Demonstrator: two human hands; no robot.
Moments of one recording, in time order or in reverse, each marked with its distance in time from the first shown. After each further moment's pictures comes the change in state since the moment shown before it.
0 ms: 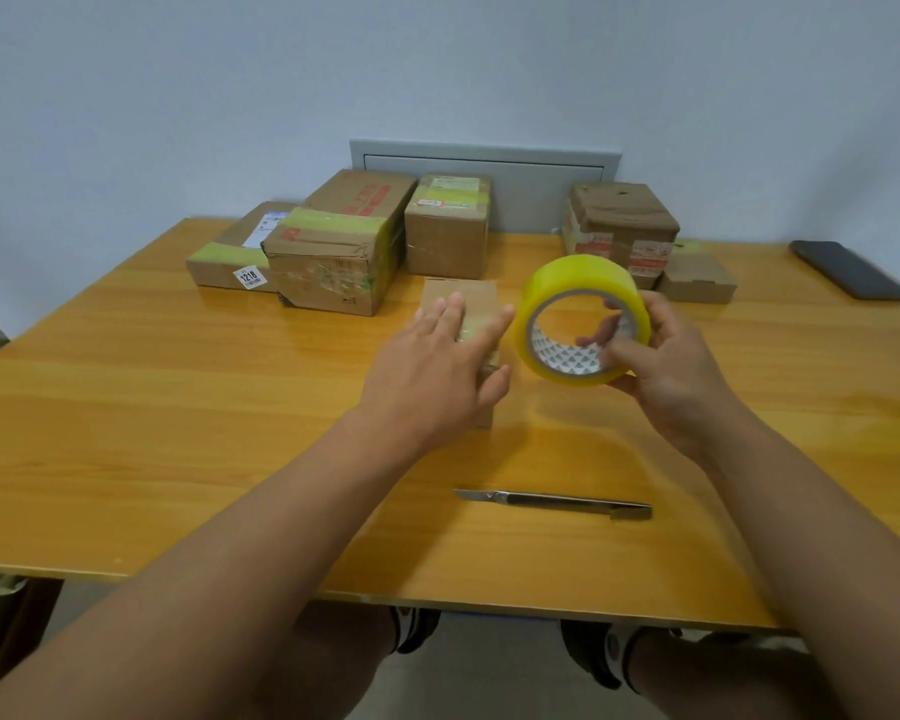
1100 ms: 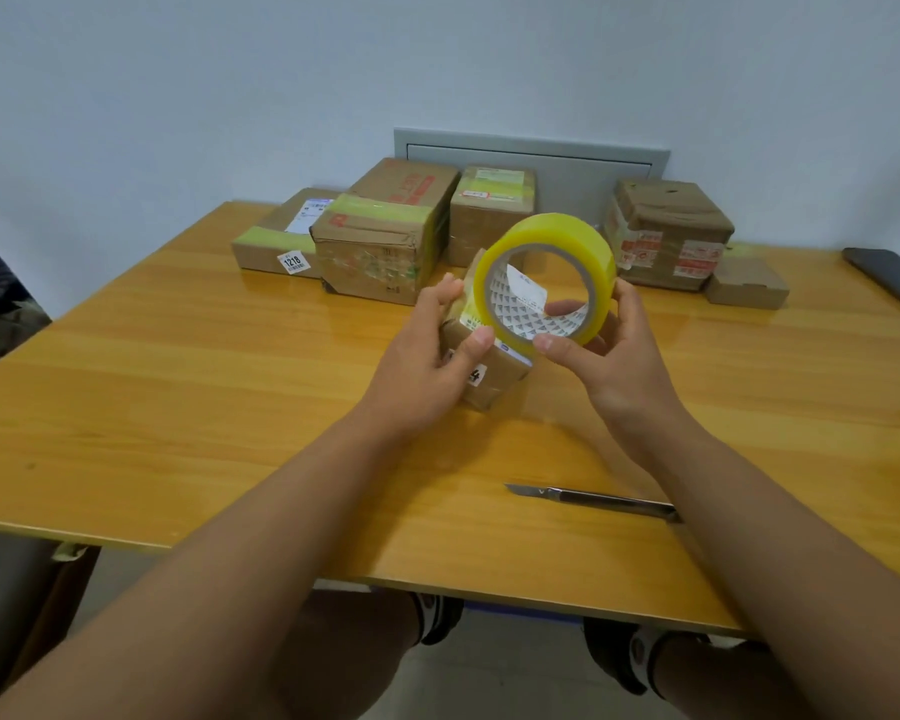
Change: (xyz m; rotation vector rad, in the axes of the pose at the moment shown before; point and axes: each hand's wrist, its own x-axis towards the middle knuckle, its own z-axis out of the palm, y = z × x) left_hand -0.021 -0.057 0.030 -0.950 0.234 -0.160; right_hand -0.008 0.003 0.081 -0.044 -0.052 -0.134
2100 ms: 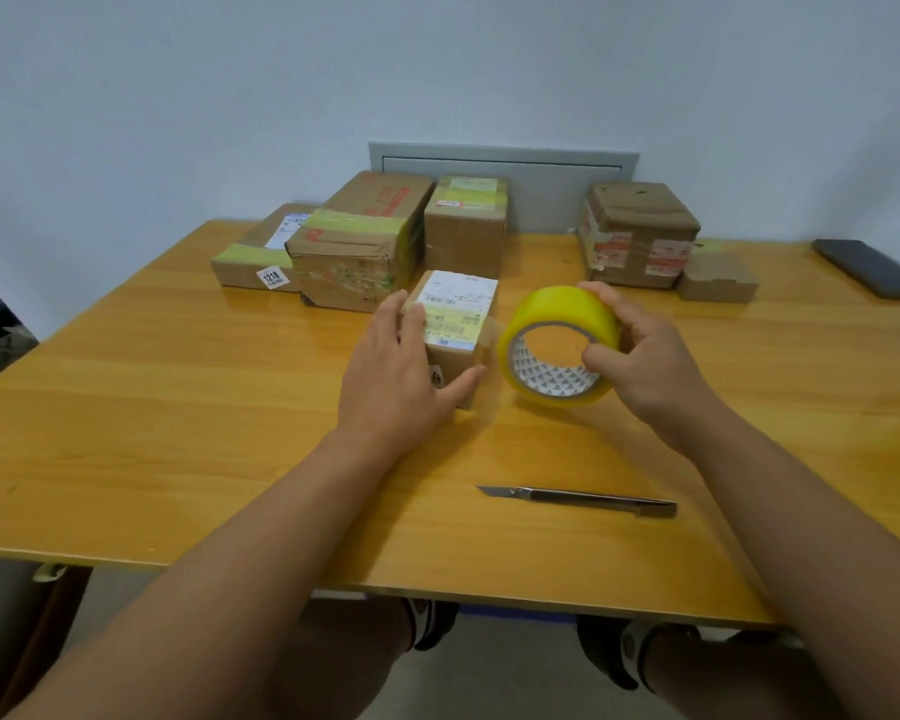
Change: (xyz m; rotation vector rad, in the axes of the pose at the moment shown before) left_hand 0.000 0.005 0.013 0.729 0.113 0.011; right_hand 0.008 0.006 -0.057 -0.306 -0.034 0.008
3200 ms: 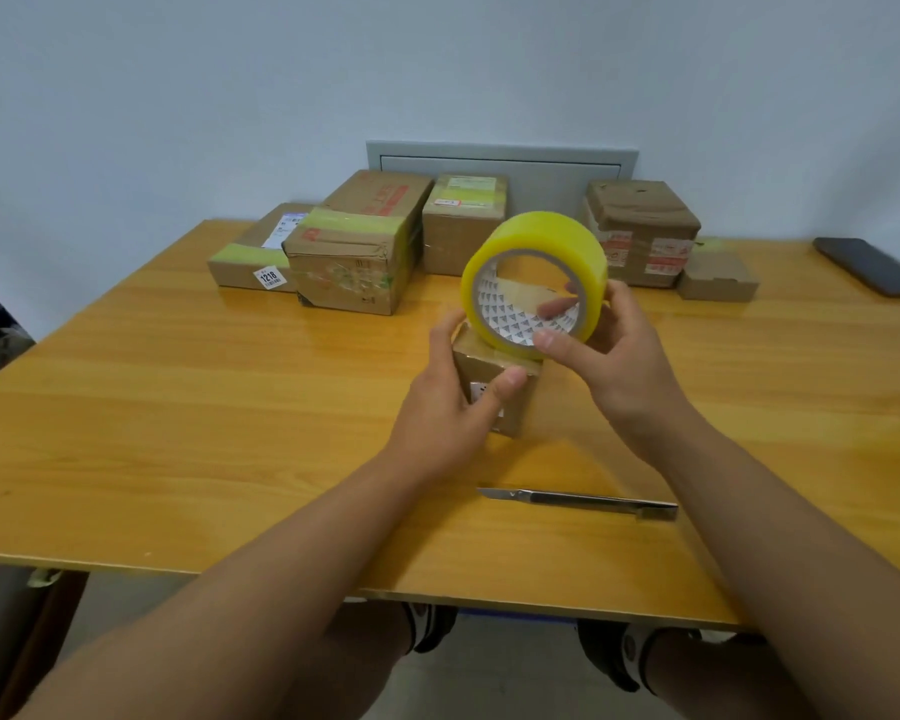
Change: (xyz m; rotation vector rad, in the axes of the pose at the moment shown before) left_hand -0.021 0.034 0.008 -0.736 -0.133 -0.064; right_hand -0.015 -0.028 0.022 0.276 0.025 -0.083
